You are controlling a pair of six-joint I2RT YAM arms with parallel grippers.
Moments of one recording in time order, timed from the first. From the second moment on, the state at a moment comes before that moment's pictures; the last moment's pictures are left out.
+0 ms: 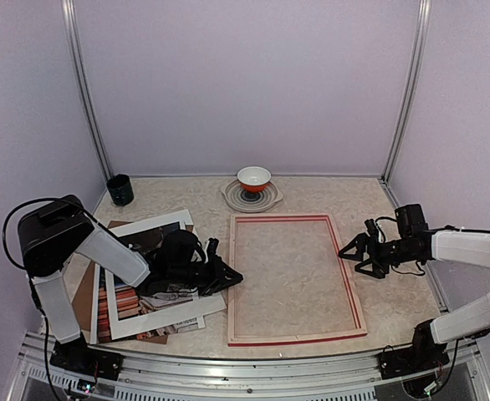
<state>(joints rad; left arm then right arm) -0.83 1.86 0.68 0.65 0.38 -1.14 0.10 1.28 0.57 -0.24 -0.72 0.44</state>
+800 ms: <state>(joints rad) -0.84 1.81 0.73 0.49 0.33 -1.06 0.10 1.29 0.57 -0.24 -0.71 0.44</state>
